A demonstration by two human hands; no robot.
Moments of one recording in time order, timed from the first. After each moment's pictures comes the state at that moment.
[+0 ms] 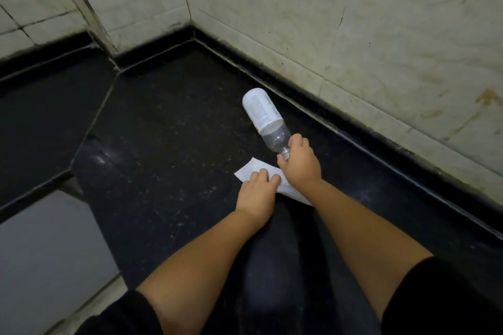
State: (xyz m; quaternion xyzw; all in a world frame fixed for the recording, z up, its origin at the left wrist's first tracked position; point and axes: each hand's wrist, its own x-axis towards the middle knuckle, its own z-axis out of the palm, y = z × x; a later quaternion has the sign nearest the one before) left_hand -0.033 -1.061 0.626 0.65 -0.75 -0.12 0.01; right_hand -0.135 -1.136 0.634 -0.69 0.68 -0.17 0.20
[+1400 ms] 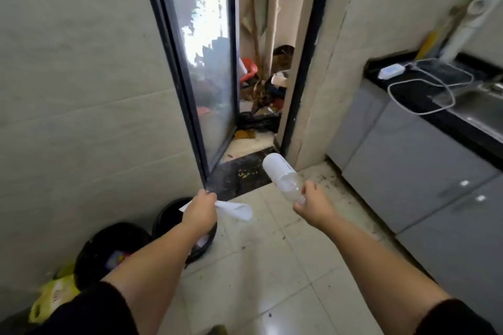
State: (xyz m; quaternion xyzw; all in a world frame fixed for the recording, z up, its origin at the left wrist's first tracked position) left_hand 0.122 -0.012 0.647 0.95 0.22 -0.11 0.20; right_hand 0.228 -0.251 0.680 -0.96 -0.11 0.19 0.20
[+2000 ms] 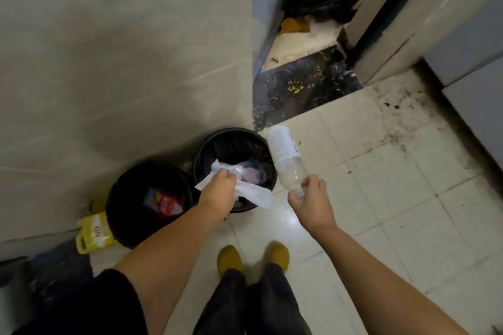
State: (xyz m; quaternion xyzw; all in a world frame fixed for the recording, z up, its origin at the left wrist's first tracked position) left_hand 0.104 0.209 0.403 0.91 0.22 -0.27 0.21; right_hand 0.166 0.016 0.422 -0.92 -0.01 0.30 0.27
